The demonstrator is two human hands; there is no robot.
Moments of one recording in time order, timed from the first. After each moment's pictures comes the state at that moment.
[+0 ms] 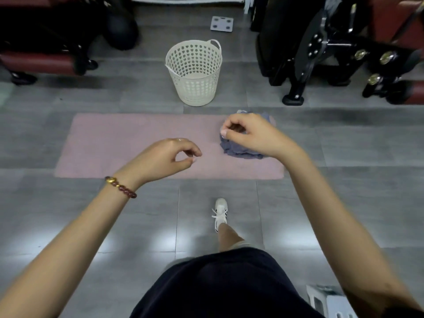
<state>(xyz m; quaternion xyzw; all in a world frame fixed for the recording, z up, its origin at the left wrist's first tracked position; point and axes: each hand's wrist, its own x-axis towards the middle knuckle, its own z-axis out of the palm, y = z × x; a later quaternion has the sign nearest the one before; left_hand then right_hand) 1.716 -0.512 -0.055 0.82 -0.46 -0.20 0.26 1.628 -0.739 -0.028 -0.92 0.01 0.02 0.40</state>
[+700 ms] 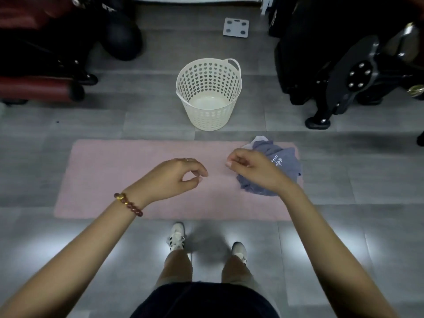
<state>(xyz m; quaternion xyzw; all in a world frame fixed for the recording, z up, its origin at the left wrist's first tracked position) 2.060 -0.589 -0.105 0.81 -0.45 -0.28 0.26 1.956 -0.806 -0.115 -0.84 0.10 0.08 0.52</state>
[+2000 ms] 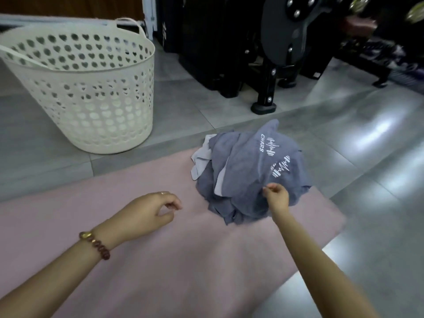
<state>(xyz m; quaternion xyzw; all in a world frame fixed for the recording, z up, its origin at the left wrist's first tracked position) 2.192 -0.731 -0.809 0.69 -0.63 -0.25 0.24 1.942 -0.969 -0.874 -0.58 0.61 -0.35 0.40</state>
